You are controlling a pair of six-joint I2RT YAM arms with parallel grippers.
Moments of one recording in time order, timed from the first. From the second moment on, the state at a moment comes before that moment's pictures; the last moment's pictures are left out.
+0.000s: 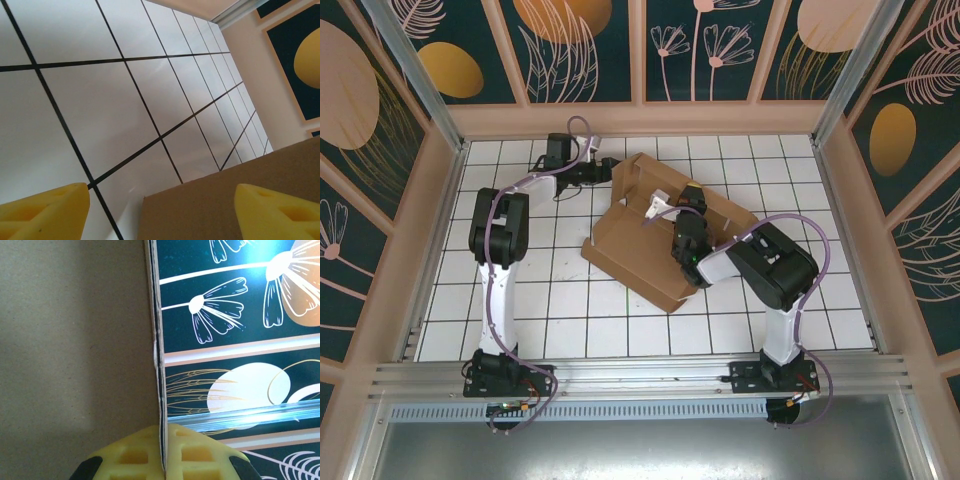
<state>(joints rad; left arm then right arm) -0.20 2.33 1.68 0.05 0.86 -0.45 0.70 1.92 0.74 1.26 0.85 -1.49</state>
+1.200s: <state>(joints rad) -0.22 1.91 0.88 0.32 0.47 -0.58 0.68 1.80 0.73 1.16 0.81 -1.37</state>
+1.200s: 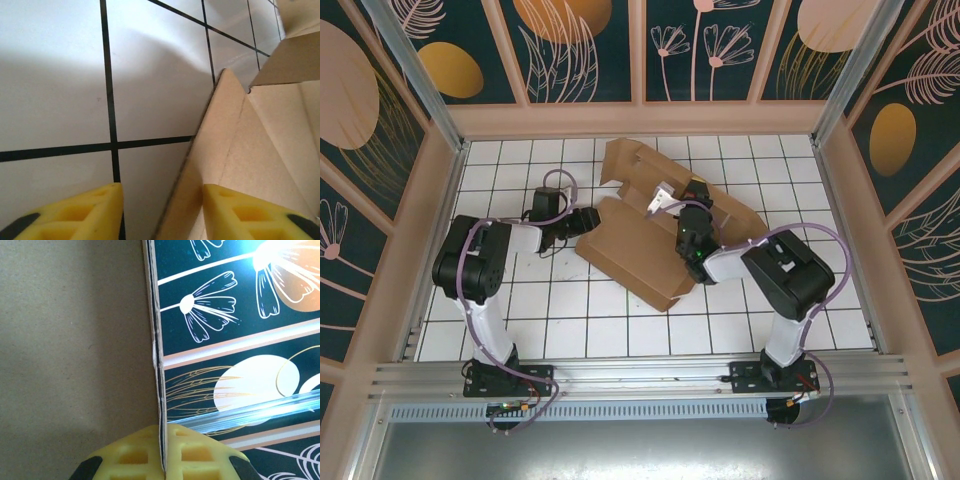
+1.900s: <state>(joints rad) -0.24 1.99 0.95 0.36 0.64 -0.69 0.68 1.72 0.65 1.18 0.76 -1.36</state>
